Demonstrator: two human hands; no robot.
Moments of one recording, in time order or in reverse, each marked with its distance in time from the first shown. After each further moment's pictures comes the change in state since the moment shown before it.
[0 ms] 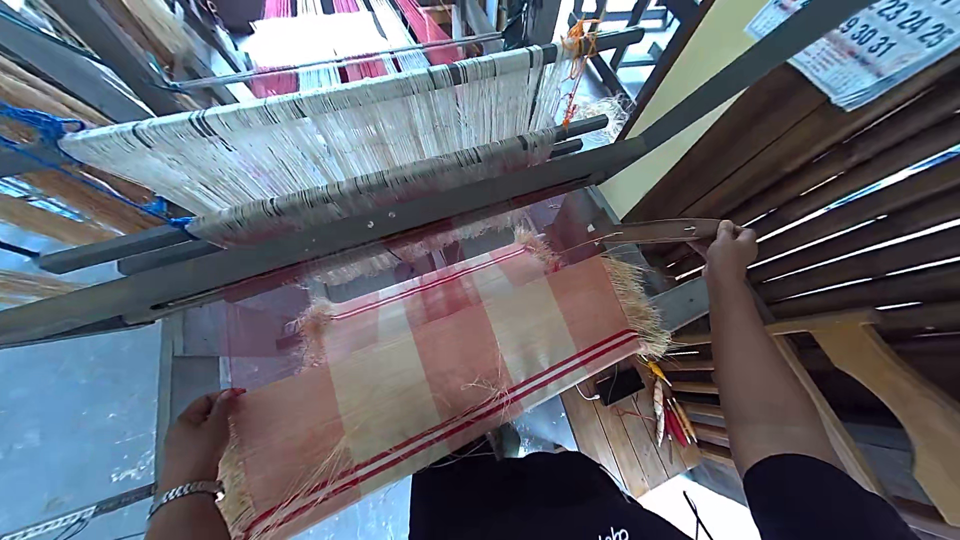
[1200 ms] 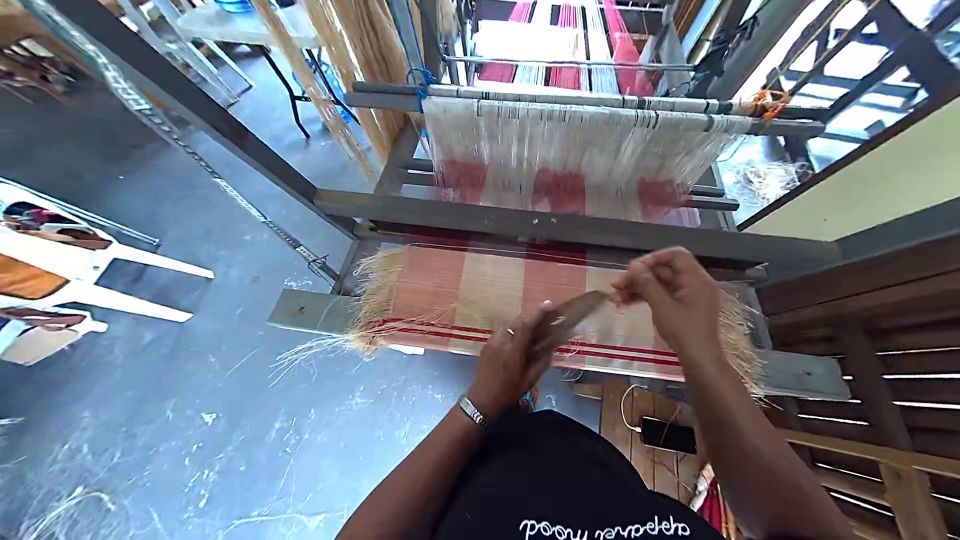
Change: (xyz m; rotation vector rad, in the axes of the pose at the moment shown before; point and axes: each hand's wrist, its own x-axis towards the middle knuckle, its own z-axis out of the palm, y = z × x) left_hand -0.270 0.109 0.114 -0.100 0.044 0.818; right_hand -0.339 -0.116 -0.020 0.343 -1.213 -0.785
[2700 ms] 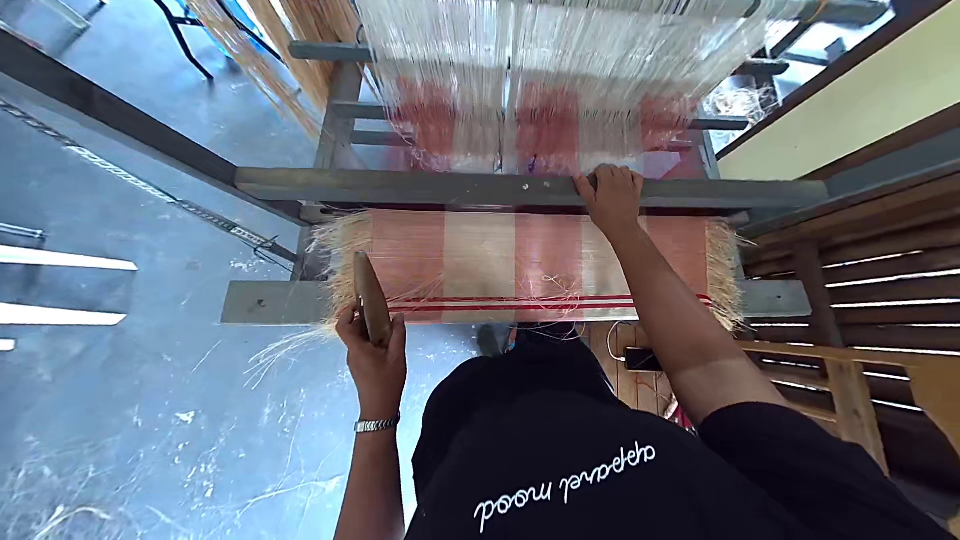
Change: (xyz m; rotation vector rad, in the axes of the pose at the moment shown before) left_hand -0.081 -0.115 -0.094 0.008 0.408 -0.572; right_hand 0.091 0.158 0.056 -1.035 -0.026 0.191
